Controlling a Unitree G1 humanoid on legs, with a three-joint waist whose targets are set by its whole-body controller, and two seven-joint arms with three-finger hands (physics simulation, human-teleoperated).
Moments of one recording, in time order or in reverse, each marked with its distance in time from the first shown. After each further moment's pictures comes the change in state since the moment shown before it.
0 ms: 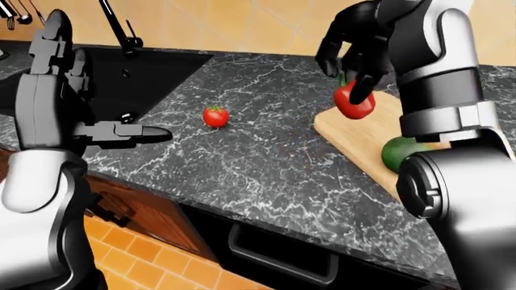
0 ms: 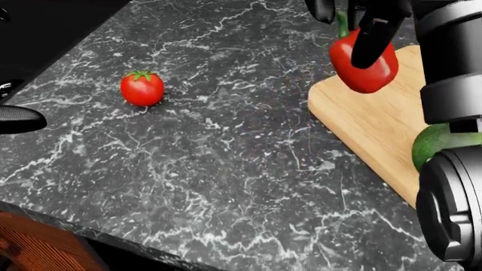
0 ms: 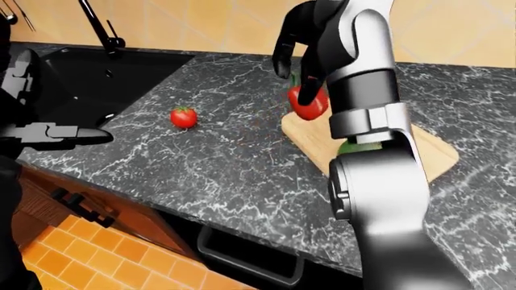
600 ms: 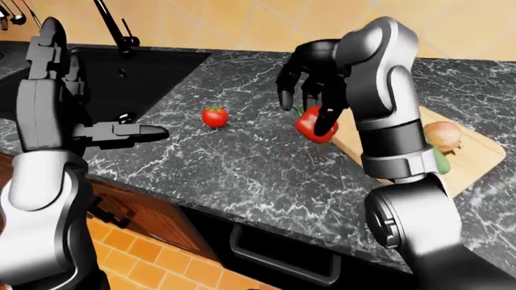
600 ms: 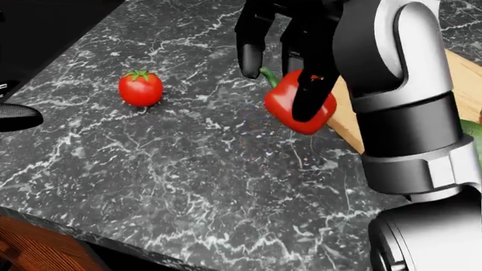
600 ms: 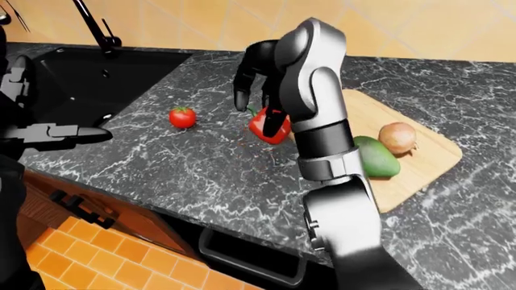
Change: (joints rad) left arm 0.009 -0.013 0.001 0.038 0.029 -0.023 0.036; right arm 0.229 0.164 0.034 -0.366 0.068 0.134 0.043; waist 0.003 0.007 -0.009
